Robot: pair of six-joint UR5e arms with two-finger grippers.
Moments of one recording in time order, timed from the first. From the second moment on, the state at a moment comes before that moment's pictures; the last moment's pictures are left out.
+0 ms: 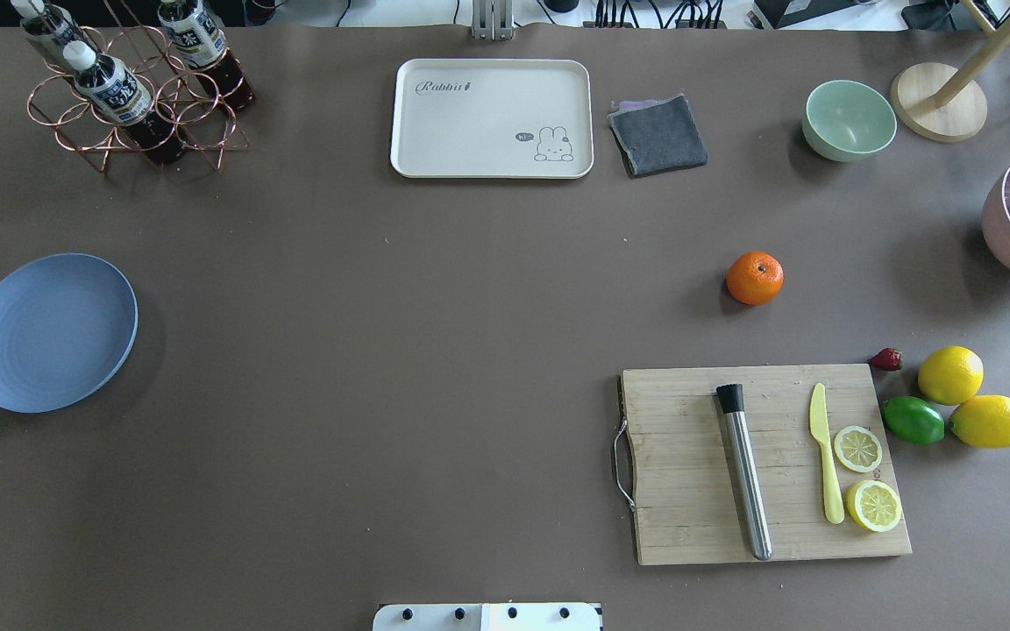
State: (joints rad) left arm -1.53 -1.49 -1.62 -1.99 -2.33 -0.05; right arm 1.54 -1.75 1.75 -1.34 2.30 0.21
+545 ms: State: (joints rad) left arm -1.53 -1.46 -1.62 -1.99 -2.41 -0.05; right arm 1.54 -1.76 1.75 -1.34 2.32 0.21
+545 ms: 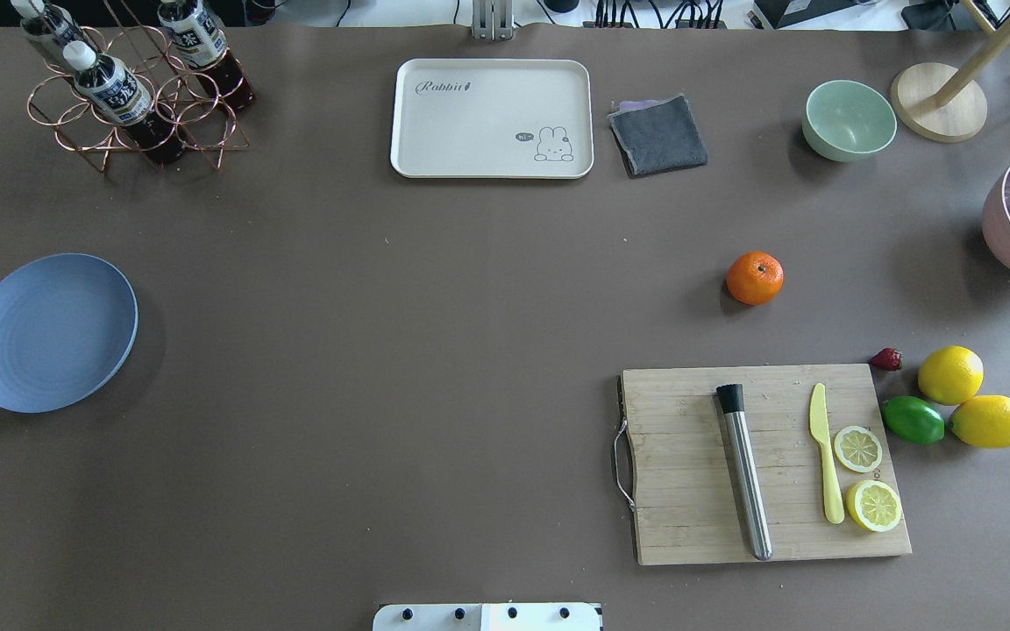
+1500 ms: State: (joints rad) left arm -1.50 -1.47 -1.61 -2.00 -2.41 -0.05; right arm 1.54 -1.75 1.75 -1.31 2.32 0.22
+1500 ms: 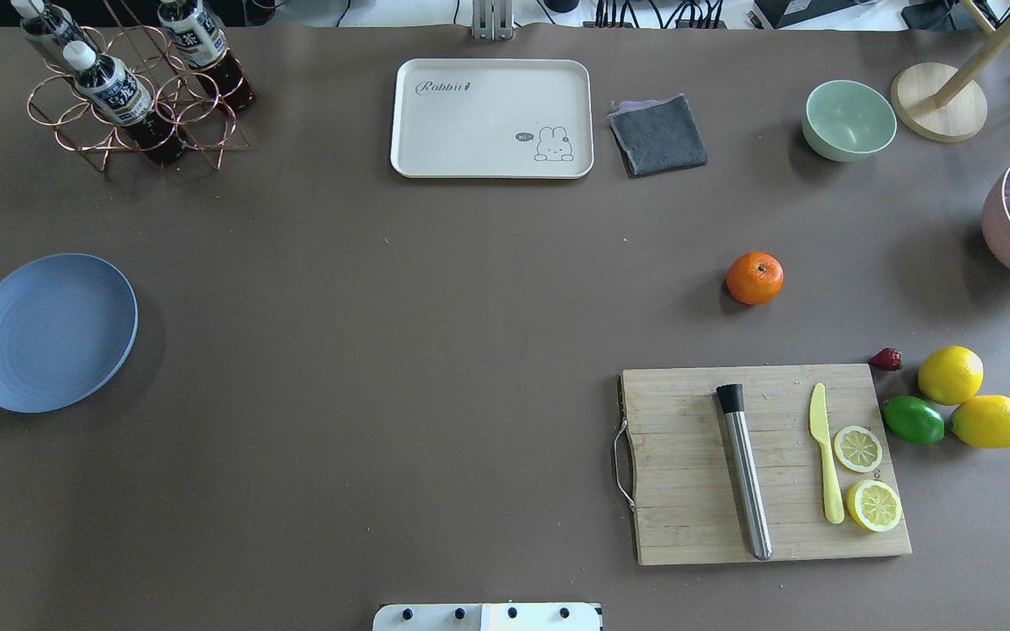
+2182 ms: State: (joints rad) left arm -1.36 -1.49 -1.50 -2.22 -2.41 -0.24; right arm 1.54 -1.75 1.75 -1.27 2.37 0.22
